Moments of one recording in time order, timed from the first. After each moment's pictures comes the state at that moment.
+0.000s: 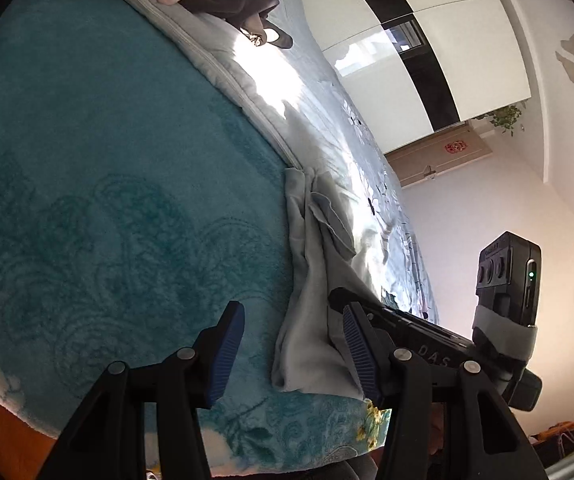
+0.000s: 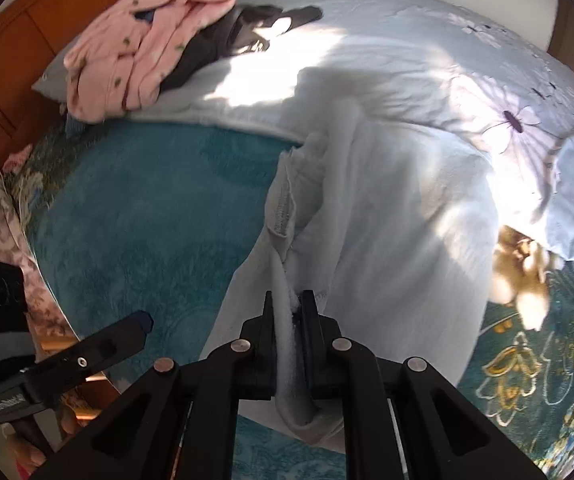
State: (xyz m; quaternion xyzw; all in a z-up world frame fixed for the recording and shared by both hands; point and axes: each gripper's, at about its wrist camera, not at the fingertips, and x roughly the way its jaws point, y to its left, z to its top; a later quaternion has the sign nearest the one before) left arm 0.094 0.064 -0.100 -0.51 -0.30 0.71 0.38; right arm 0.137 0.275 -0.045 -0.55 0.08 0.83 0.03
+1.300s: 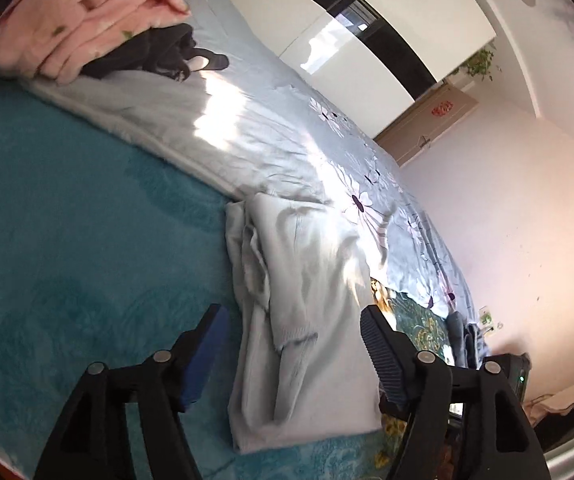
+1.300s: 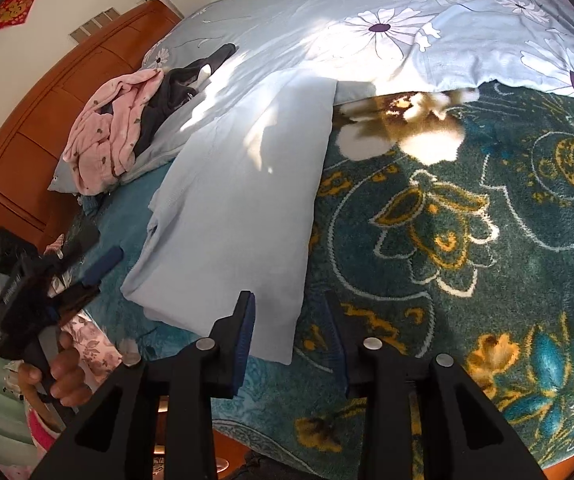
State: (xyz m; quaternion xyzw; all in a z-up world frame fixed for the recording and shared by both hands) left arm 0.079 0.160 -0.057 -0.46 -0.16 0.77 0.41; right arm 0.274 0.381 -0.068 -0.45 0.29 0.84 0.04
